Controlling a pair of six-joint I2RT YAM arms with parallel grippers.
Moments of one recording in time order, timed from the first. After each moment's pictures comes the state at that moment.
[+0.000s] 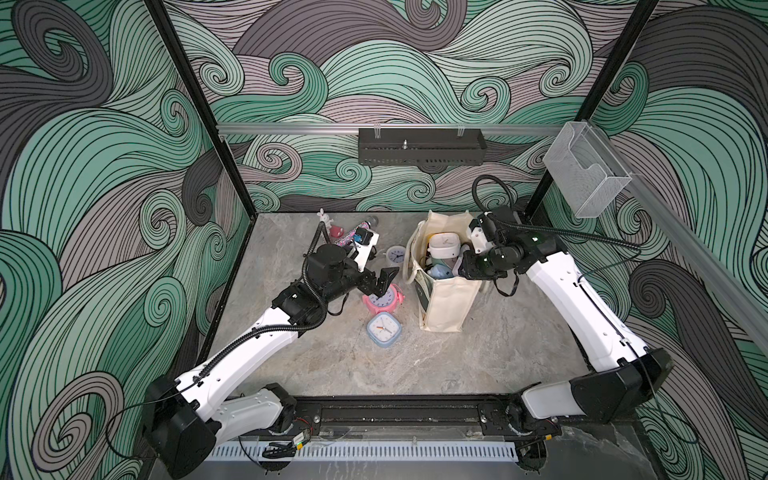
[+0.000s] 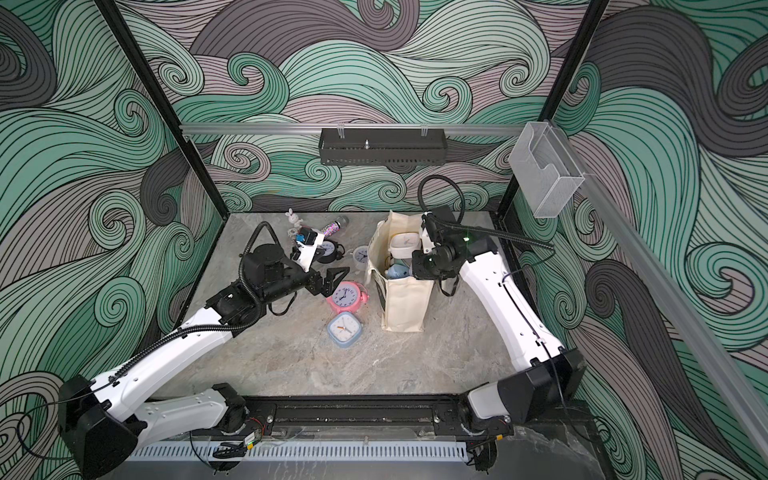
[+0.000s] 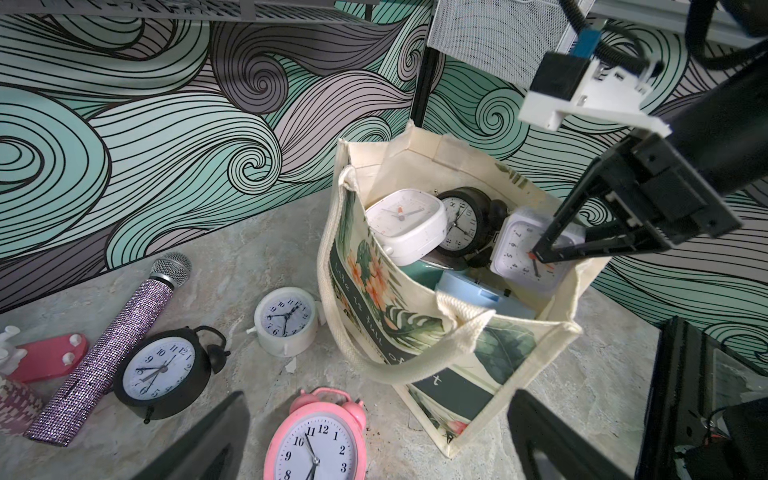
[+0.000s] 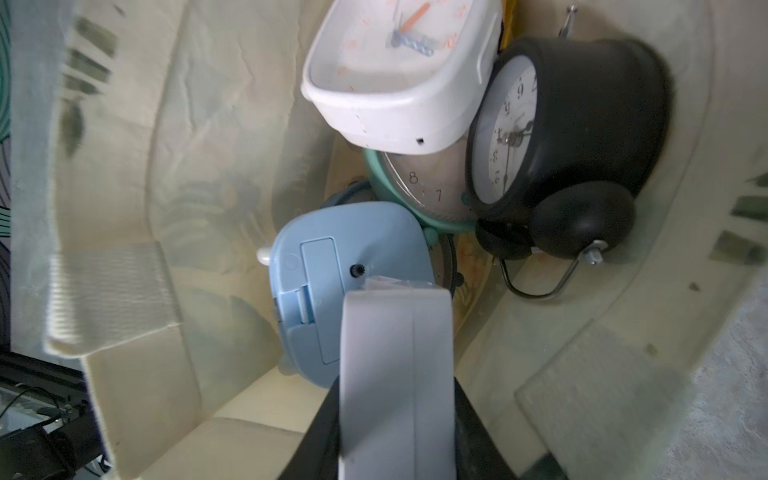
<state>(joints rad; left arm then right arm) -0.63 1.13 0.96 -0.13 0.15 -0.10 0.38 1.44 1.54 -1.25 -0.08 0.27</state>
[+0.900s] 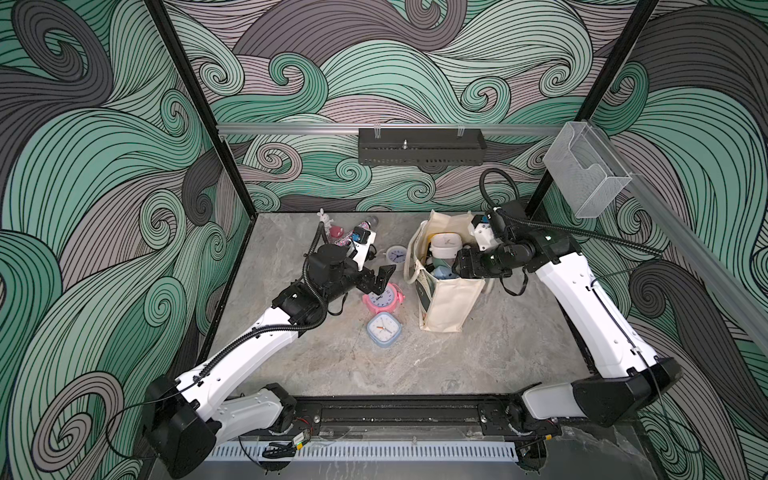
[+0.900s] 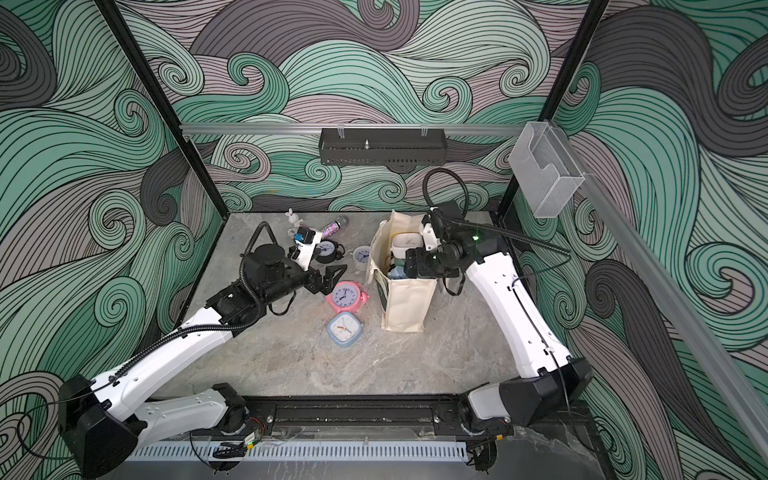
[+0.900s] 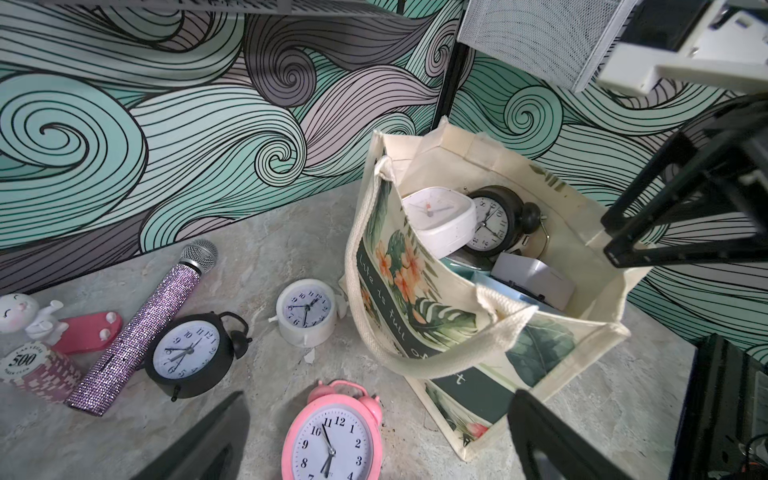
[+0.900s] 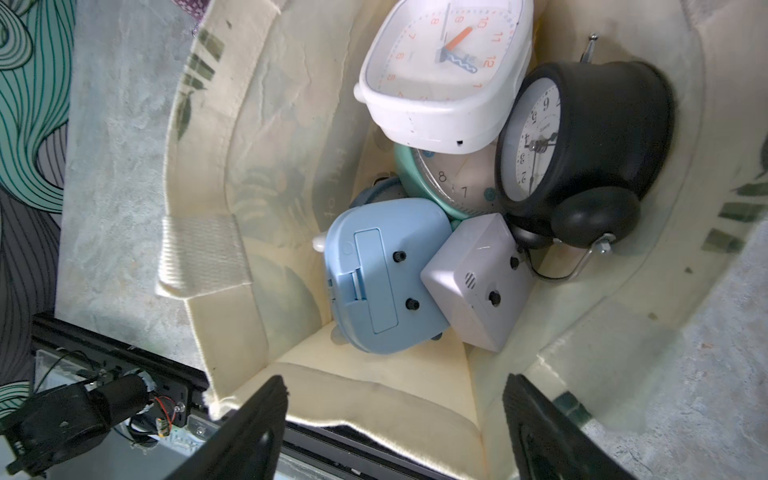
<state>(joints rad) -0.63 1.14 0.97 -0.16 0.07 -0.12 0.37 1.42 1.66 -1.32 -0.15 0.24</state>
